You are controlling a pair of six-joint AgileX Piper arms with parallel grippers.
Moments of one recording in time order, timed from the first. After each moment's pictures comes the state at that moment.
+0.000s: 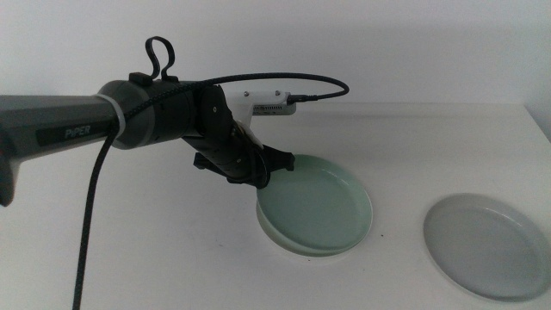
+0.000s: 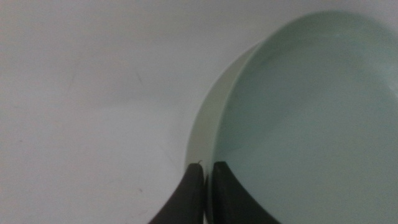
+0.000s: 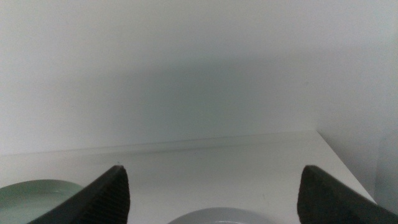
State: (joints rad) left arm -0.48 1.96 -1.36 -0.28 0.57 -0.07; right arm 0.03 0.00 0.01 -0.04 0.06 0.14
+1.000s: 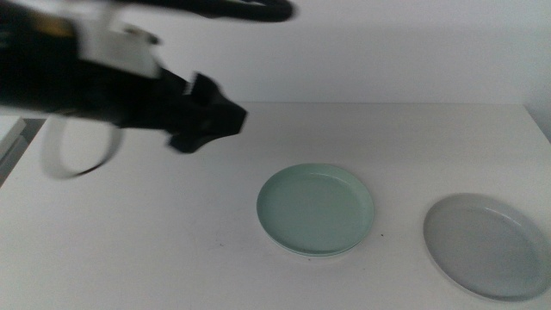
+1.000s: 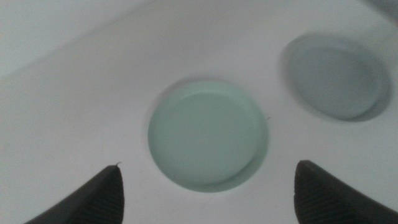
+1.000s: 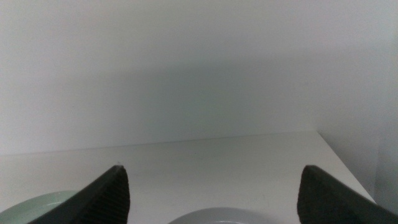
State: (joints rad) left arm -0.45 1.17 -1.18 -0.40 0.82 0.40; right arm 0.03 0.00 0.01 -0.04 0.06 0.14
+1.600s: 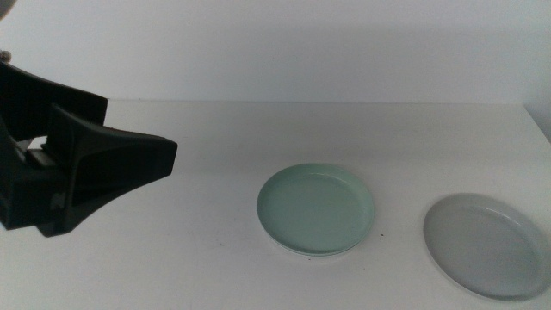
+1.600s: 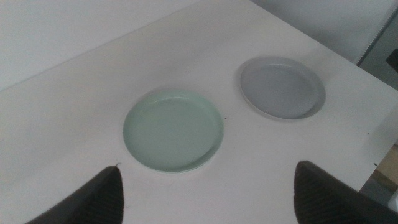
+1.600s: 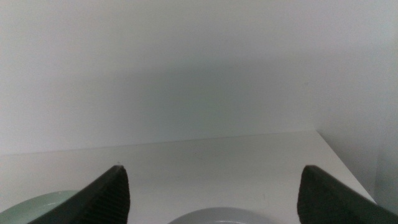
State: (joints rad) left arm -0.45 0.81 -1.11 -0.42 0.98 0.32; right arm 0.03 0.00 0.01 -0.04 0.06 0.14
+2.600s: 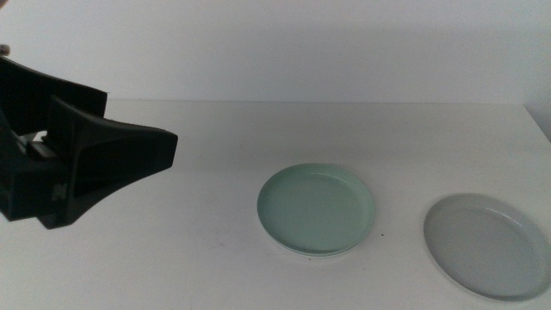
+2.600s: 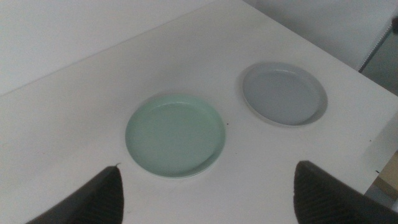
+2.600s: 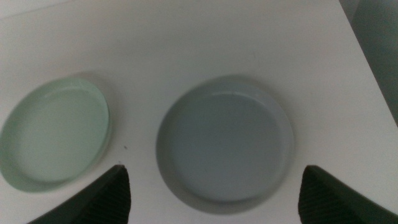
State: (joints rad) left arm -0.45 0.81 -1.11 -0.42 0.96 0.31; right arm 0.03 0.70 -0.84 0.01 0.97 0.23
